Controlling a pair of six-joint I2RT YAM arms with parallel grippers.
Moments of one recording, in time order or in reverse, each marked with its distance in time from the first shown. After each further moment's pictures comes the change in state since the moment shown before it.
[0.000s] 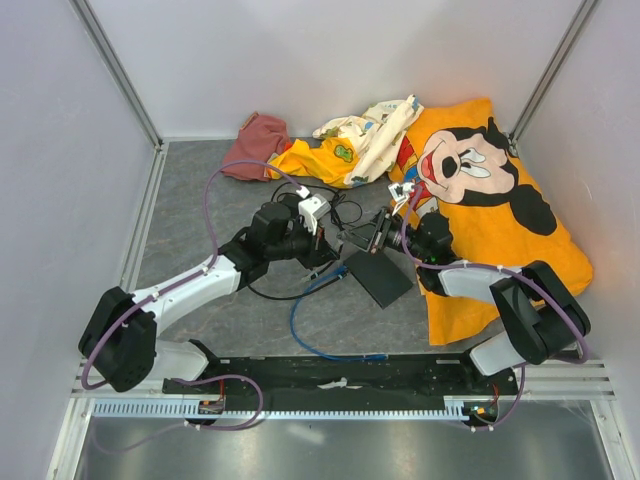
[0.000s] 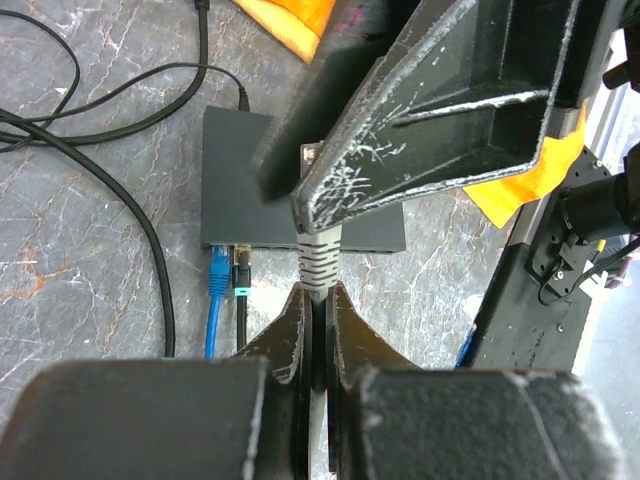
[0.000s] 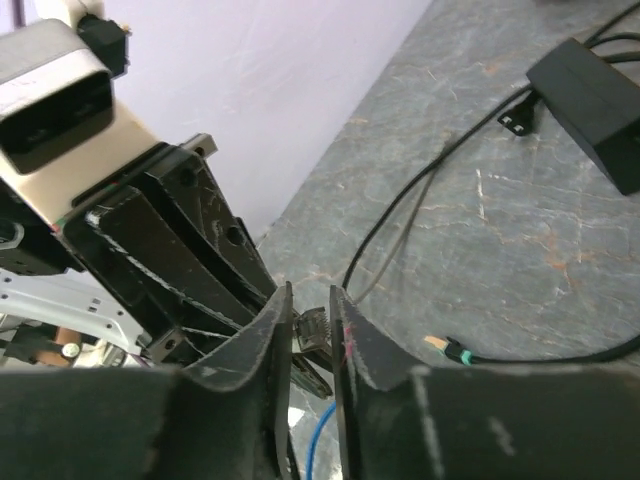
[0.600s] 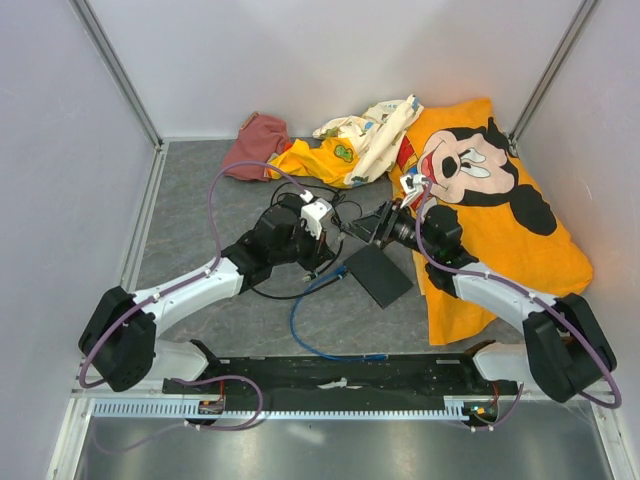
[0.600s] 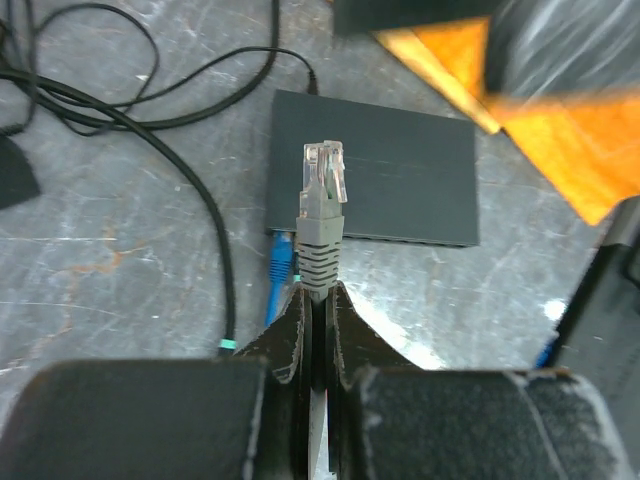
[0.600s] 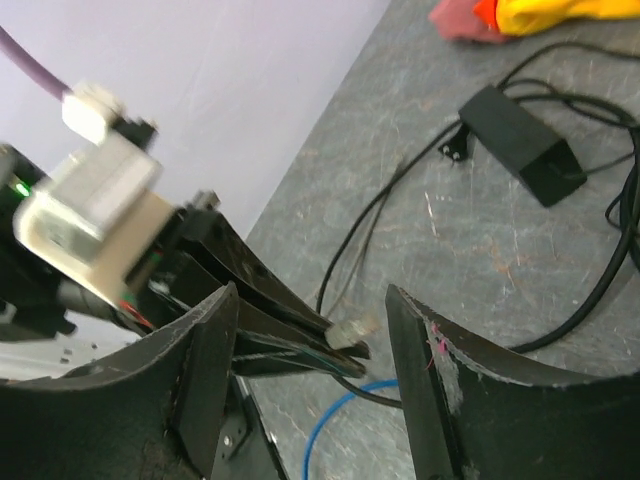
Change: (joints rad) left arm -0.048 0.000 0.000 -0.046 -0.191 0.102; right arm 0.002 -0.222 0.068 -0.351 0.156 -0.072
